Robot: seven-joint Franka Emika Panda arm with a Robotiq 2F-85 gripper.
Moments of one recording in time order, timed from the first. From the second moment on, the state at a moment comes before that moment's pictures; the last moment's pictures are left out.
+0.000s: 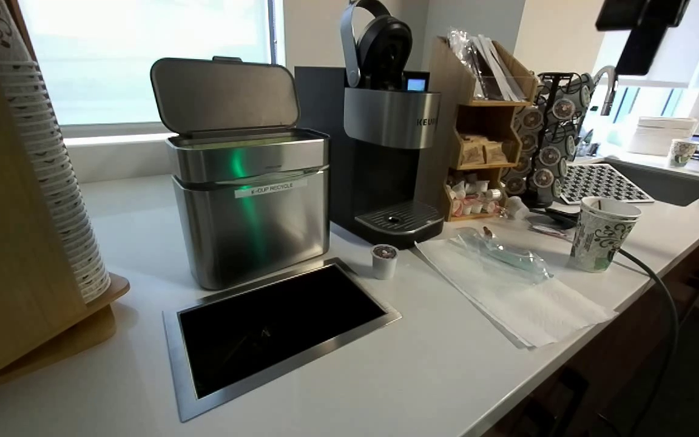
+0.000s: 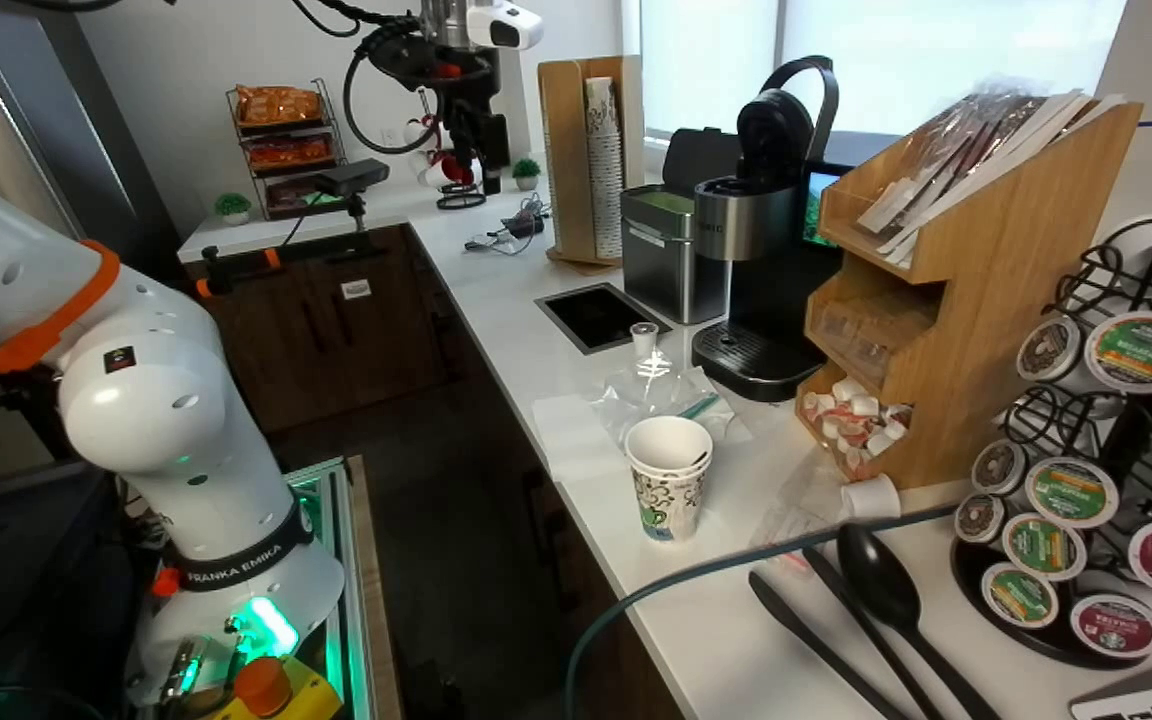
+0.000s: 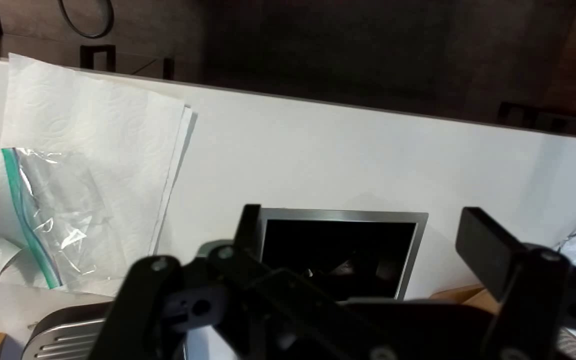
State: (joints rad) arm 0.19 -0.55 0.10 -2.26 0.29 1.77 0.09
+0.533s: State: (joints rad) arm 0.10 -0.54 0.10 -2.29 0.21 1.80 0.14
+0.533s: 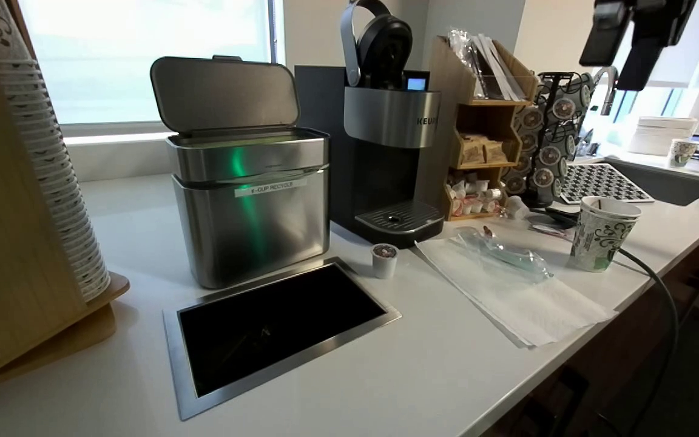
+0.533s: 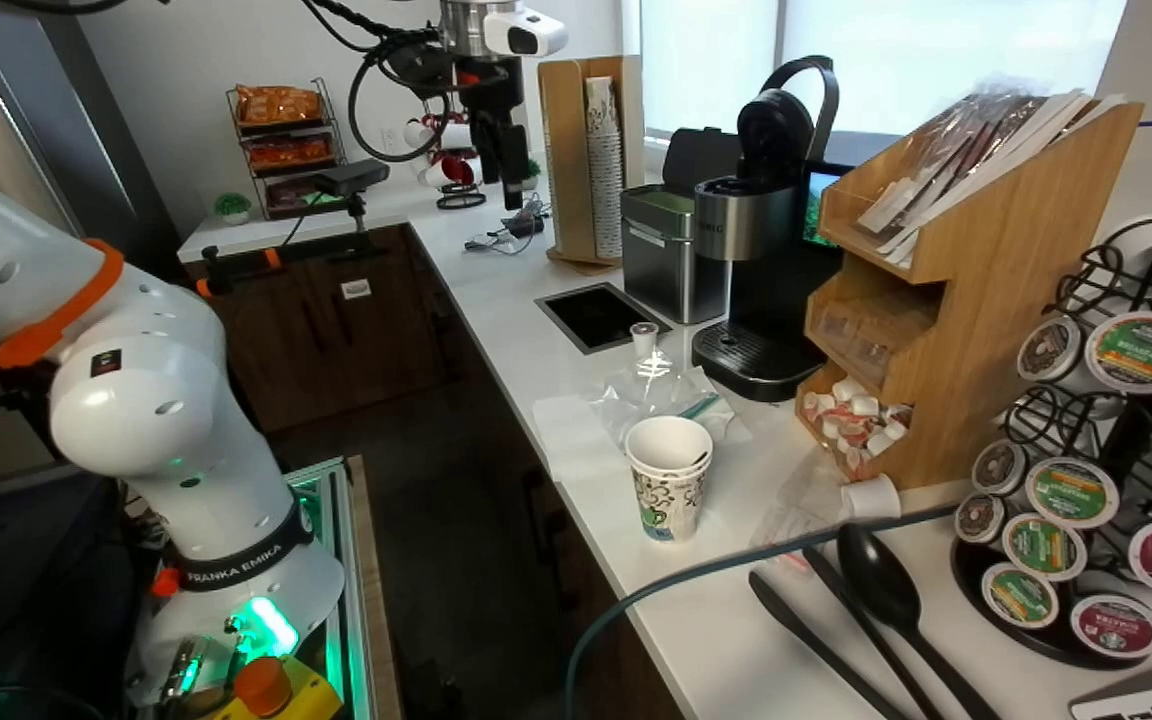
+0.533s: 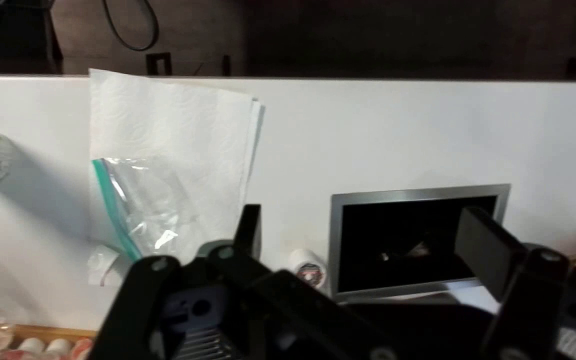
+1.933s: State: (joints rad) arm -0.37 -0.31 -0.25 -2.30 0.00 2.27 0.29
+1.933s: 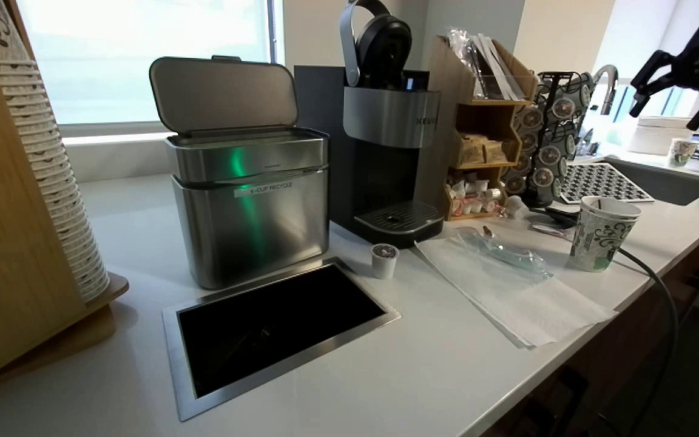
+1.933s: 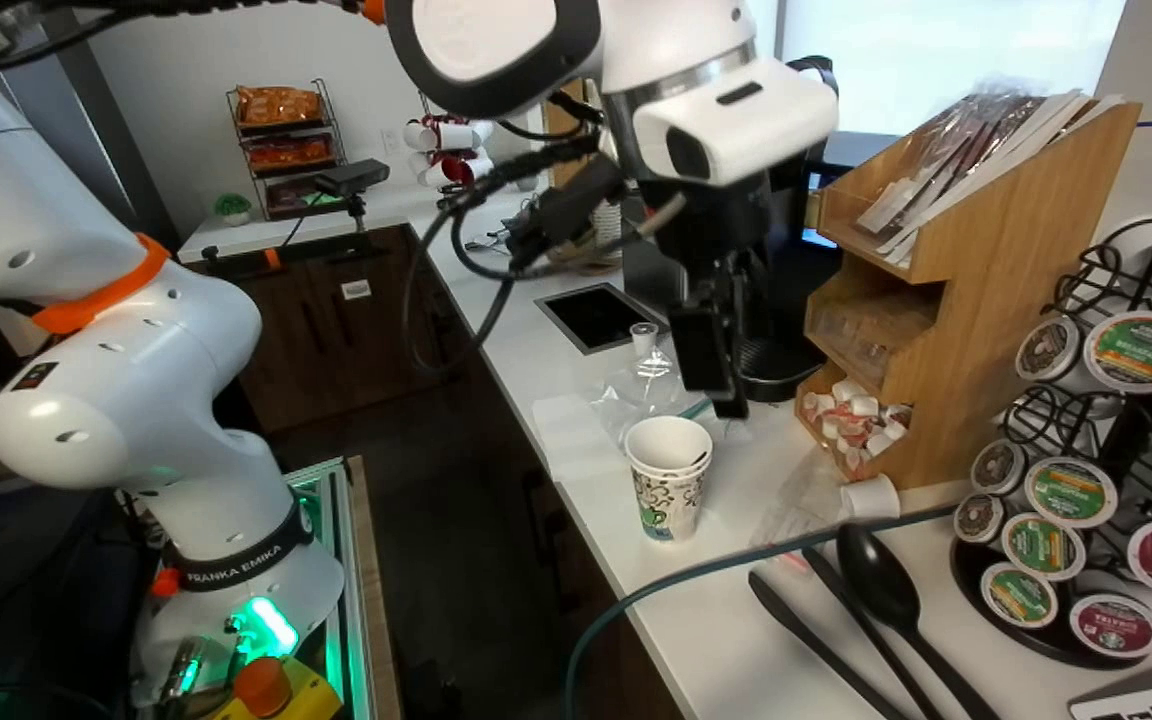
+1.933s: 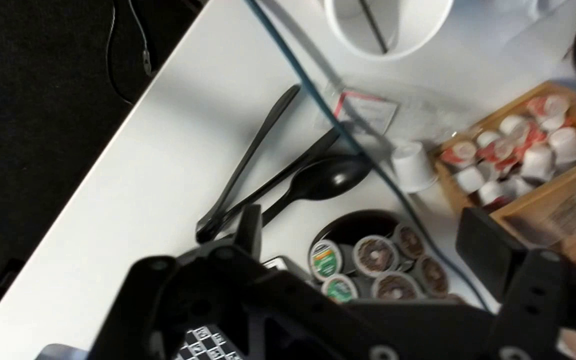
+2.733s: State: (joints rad) arm -0.45 0.06 -0.34 -2.19 -0.08 2.54 0.60
